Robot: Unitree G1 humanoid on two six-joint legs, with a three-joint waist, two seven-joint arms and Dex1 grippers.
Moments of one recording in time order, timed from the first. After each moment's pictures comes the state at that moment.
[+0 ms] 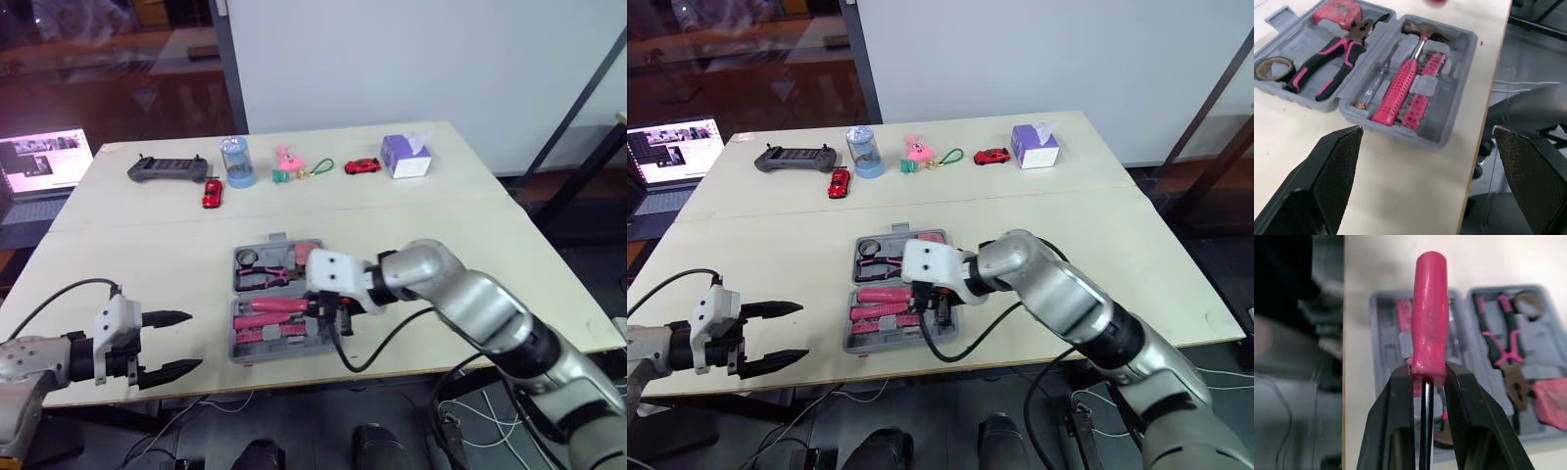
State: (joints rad) left arm 0.15 0.86 0.28 -0.04 -0.48 0.09 -1.30; right arm -0.86 -0.59 0.62 -0.42 0.17 0.99 0.99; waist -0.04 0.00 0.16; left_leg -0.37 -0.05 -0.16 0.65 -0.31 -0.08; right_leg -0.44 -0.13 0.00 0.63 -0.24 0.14
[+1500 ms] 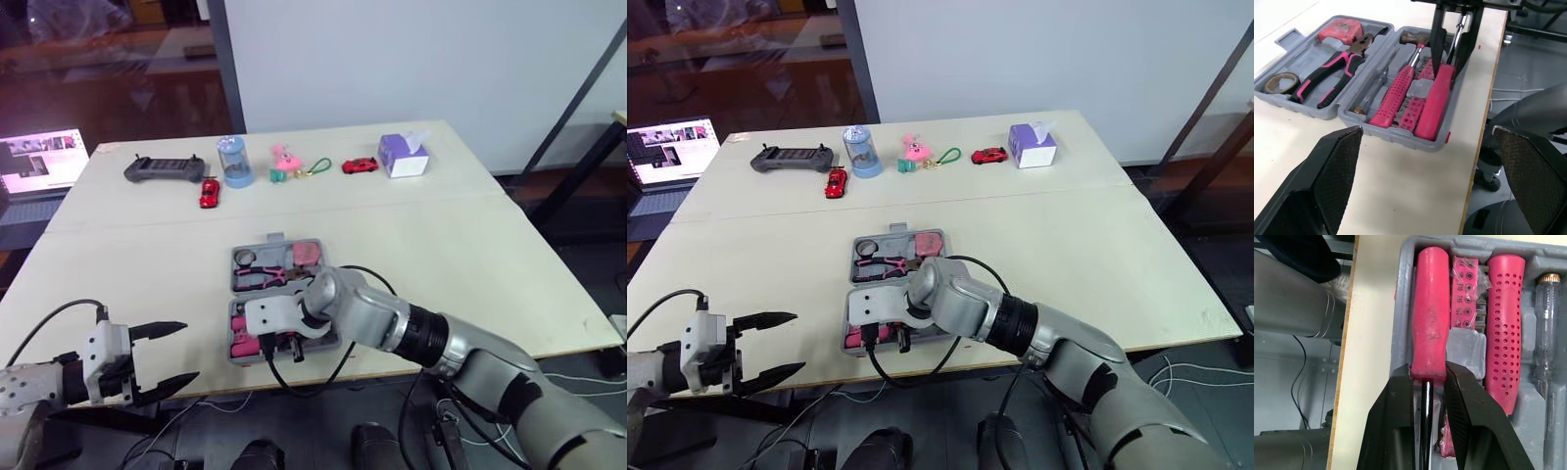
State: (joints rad) left arm 0.22 0.77 0.30 0.01 -0.48 -0.14 -1.30; right arm -0.96 -0.30 0.98 0.01 -0.07 0.85 1.01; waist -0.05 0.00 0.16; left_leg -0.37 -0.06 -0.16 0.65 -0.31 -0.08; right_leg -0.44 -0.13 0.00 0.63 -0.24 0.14
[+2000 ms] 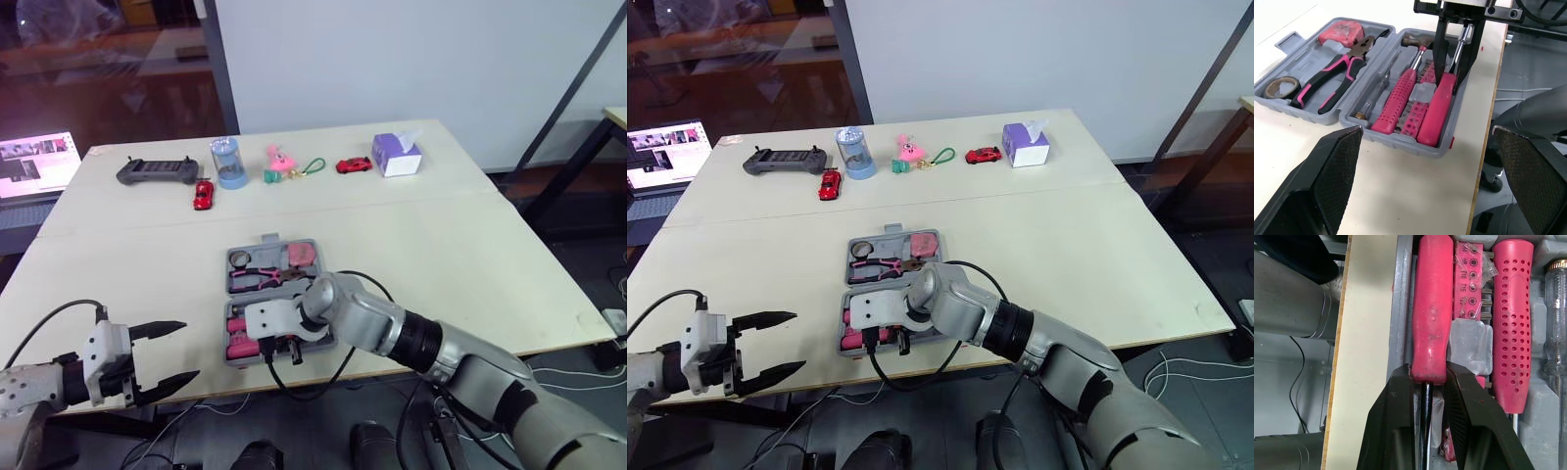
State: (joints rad) left arm 0.23 0.77 0.30 0.00 -0.48 -0.14 -1.28; right arm -0.93 -0.27 0.96 0.07 -0.12 0.78 1.02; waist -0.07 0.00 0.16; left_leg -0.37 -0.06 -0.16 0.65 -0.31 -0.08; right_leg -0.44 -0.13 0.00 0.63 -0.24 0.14
